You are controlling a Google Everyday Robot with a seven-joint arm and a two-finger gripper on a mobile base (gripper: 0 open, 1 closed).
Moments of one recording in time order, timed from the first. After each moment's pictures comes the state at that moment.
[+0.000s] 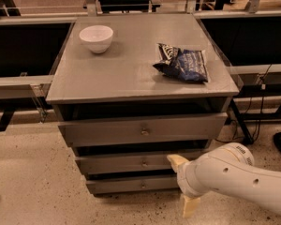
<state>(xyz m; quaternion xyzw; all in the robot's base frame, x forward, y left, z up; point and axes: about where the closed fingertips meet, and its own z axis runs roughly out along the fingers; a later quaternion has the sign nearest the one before) 0.421 -0.121 0.579 -0.77 0.61 -0.02 0.18</state>
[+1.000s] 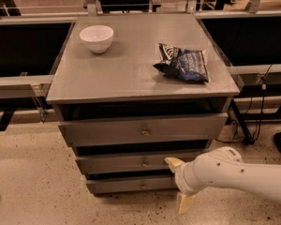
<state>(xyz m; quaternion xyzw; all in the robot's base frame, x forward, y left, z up) 0.449 -0.125 0.516 -0.77 0.61 0.01 0.20</state>
